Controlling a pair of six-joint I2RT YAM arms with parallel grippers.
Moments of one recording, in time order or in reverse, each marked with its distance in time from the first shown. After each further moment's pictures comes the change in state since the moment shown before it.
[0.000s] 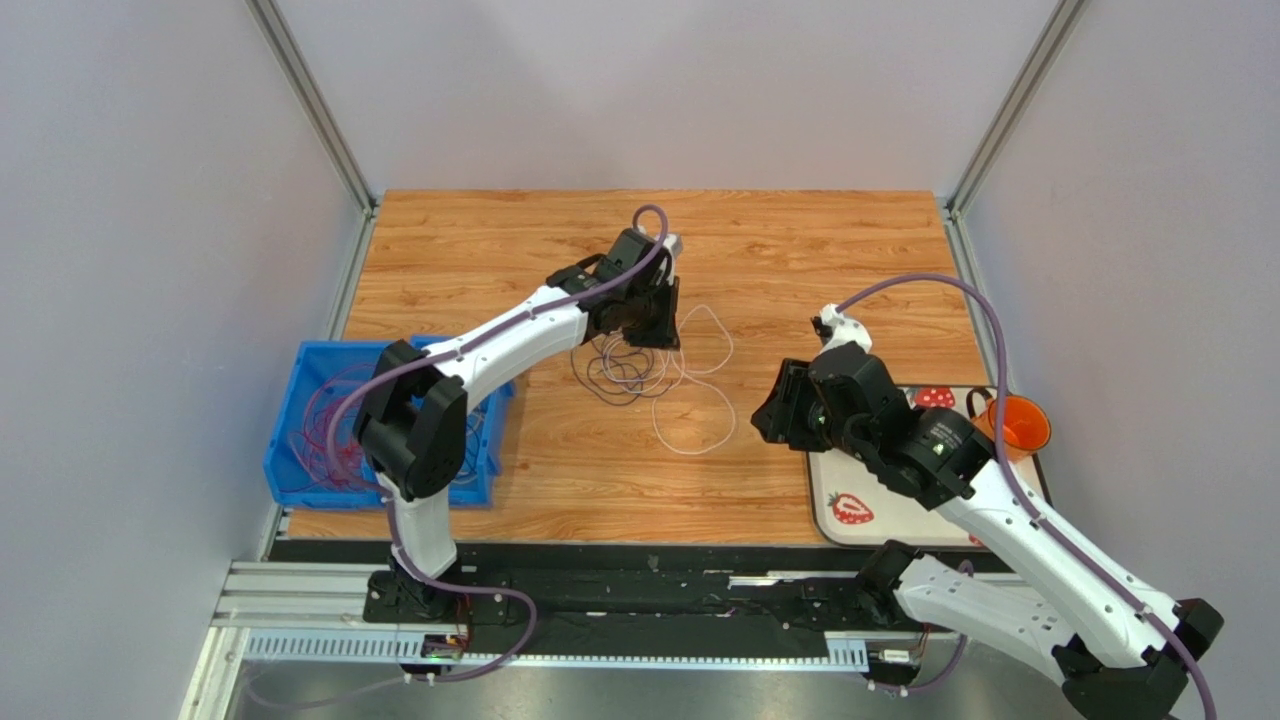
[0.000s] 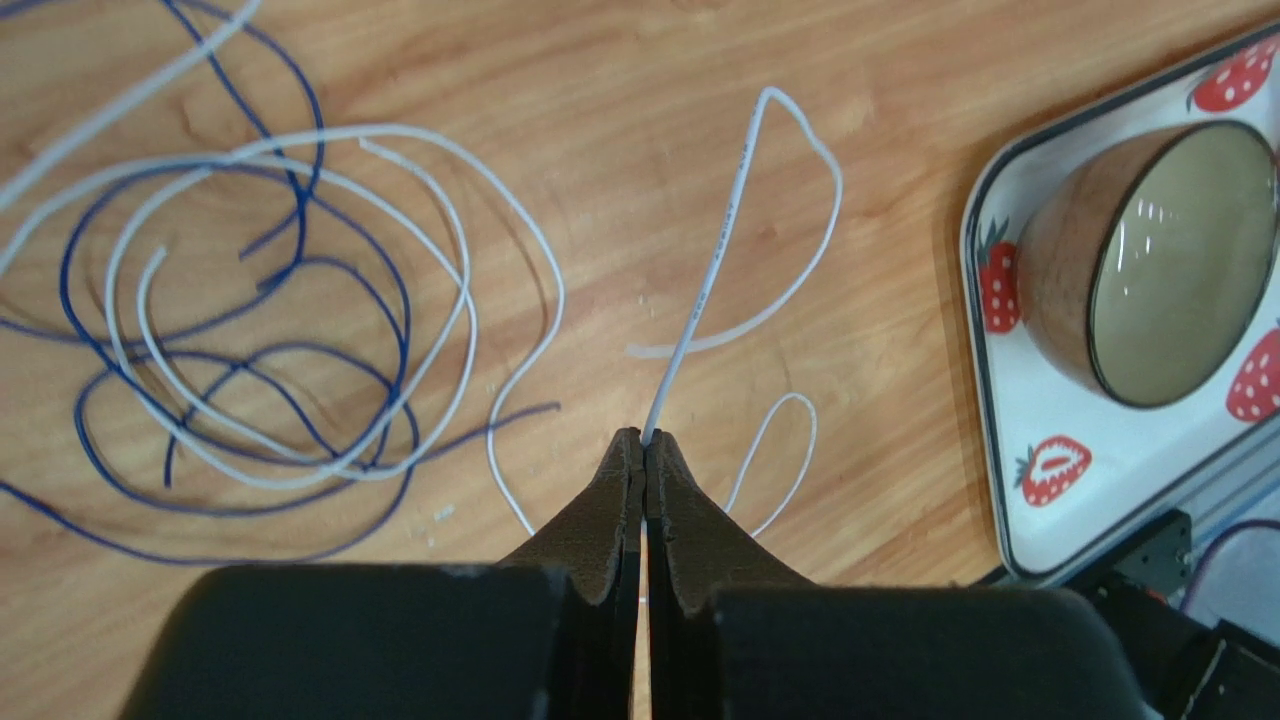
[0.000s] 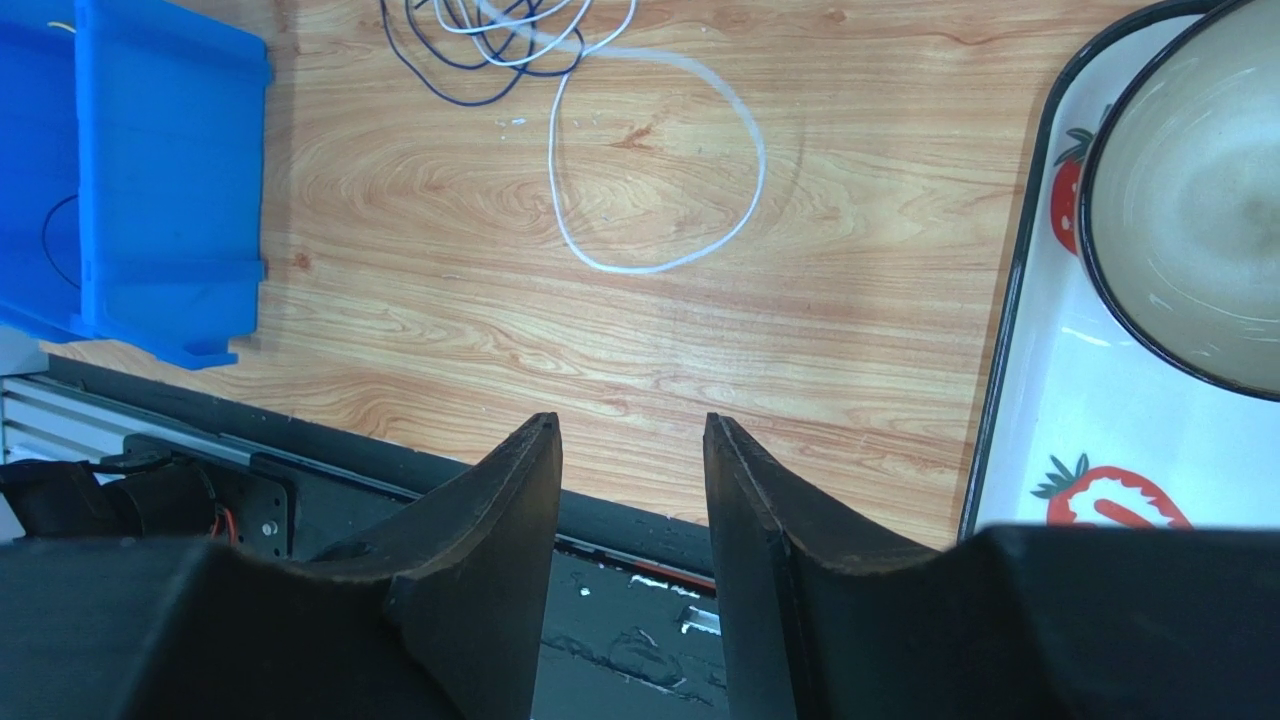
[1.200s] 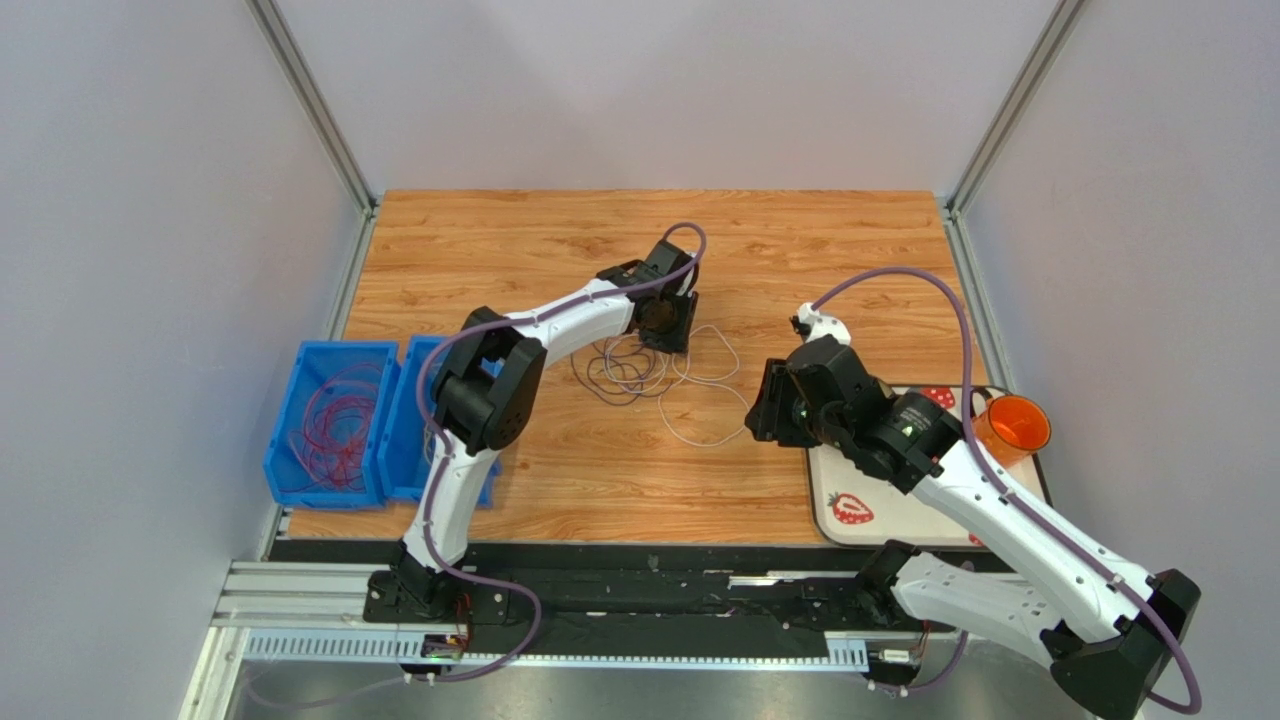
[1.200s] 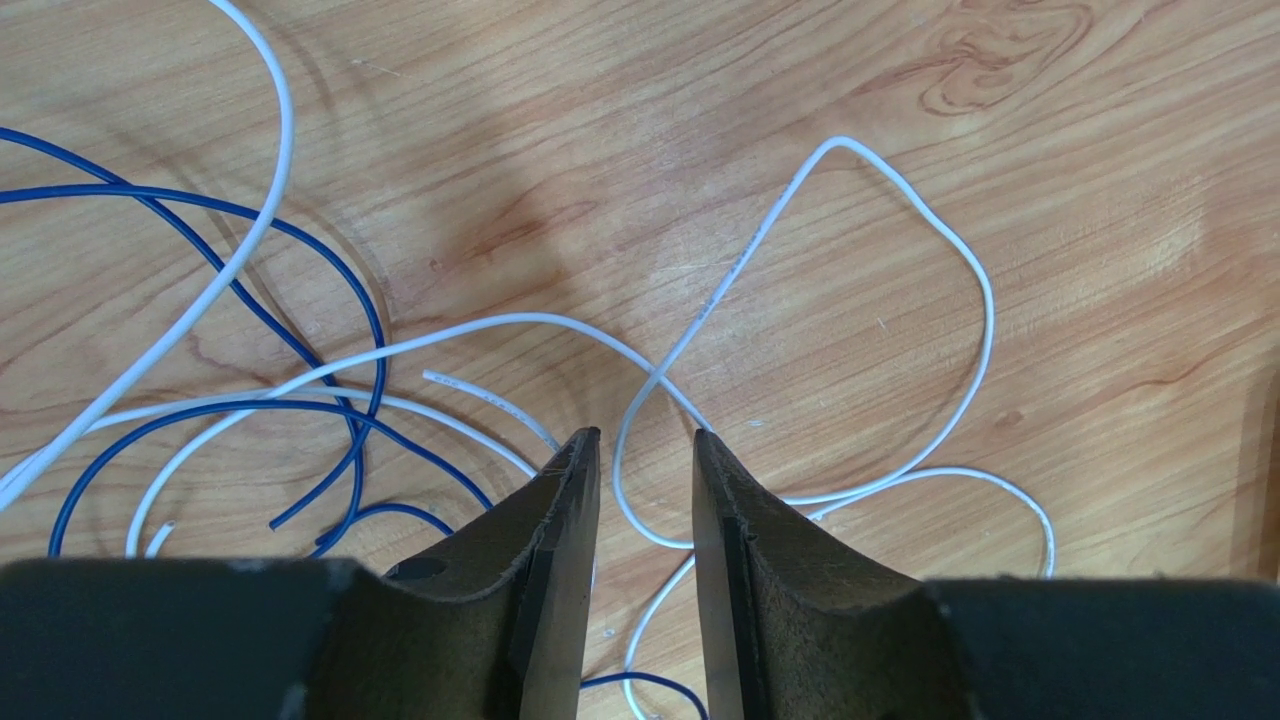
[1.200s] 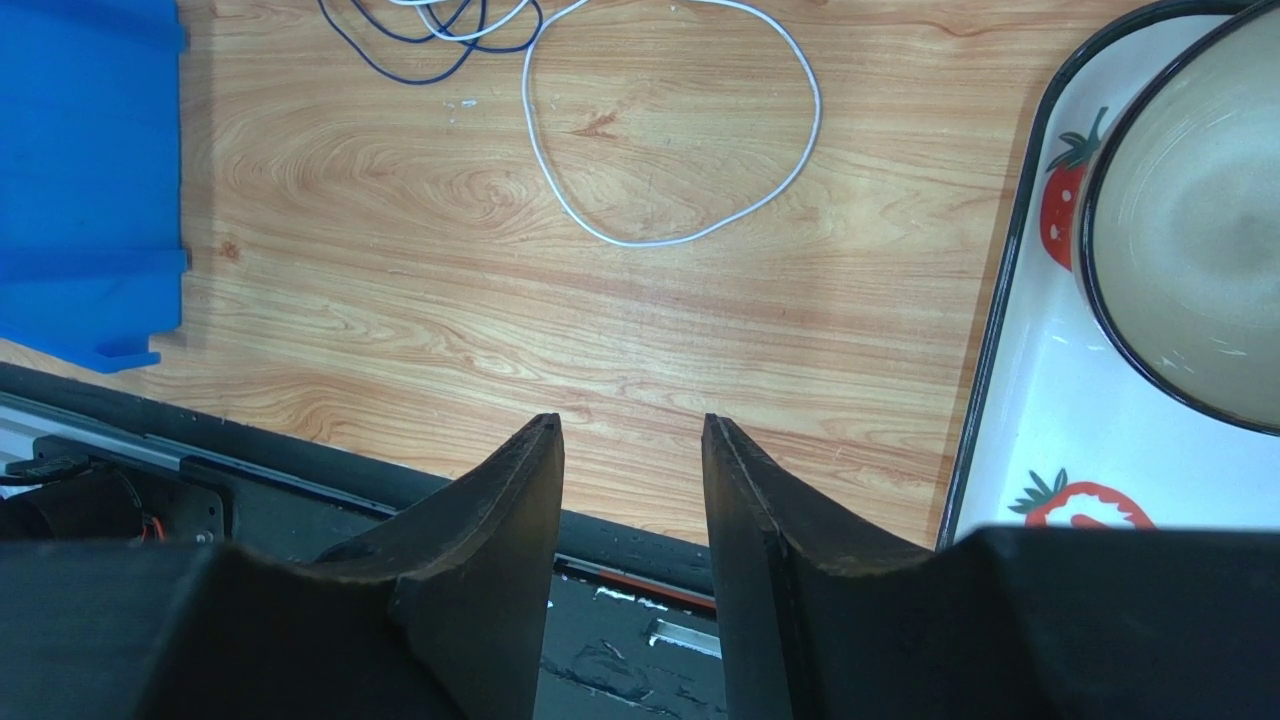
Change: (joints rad) left arm 0.015 0.382 0.238 0.008 -0.085 0.106; right arm -0.013 0.095 -0.011 0.032 -0.006 -0.045
